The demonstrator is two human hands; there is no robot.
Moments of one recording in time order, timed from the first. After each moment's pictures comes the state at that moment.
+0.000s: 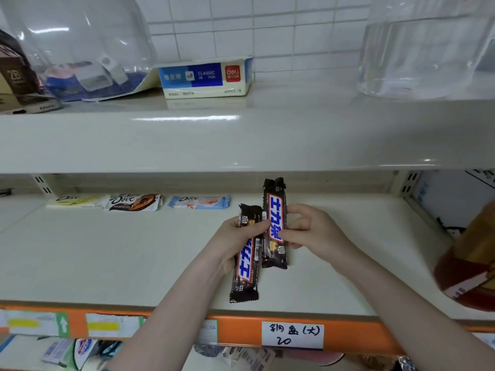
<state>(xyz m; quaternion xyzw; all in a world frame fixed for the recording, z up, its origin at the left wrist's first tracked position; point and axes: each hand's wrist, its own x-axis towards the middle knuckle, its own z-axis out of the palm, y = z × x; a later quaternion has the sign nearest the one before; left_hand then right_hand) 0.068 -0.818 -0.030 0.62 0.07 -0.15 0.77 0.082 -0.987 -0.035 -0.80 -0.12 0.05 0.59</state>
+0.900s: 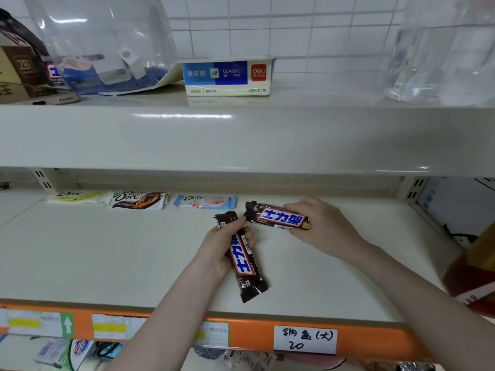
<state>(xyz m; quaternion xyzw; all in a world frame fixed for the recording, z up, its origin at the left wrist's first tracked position) 0.077 -0.790 -0.047 0.50 0.15 -0.09 0.85 0.116 -0.992 -0.042 -0.93 -0.26 -0.15 0.22</state>
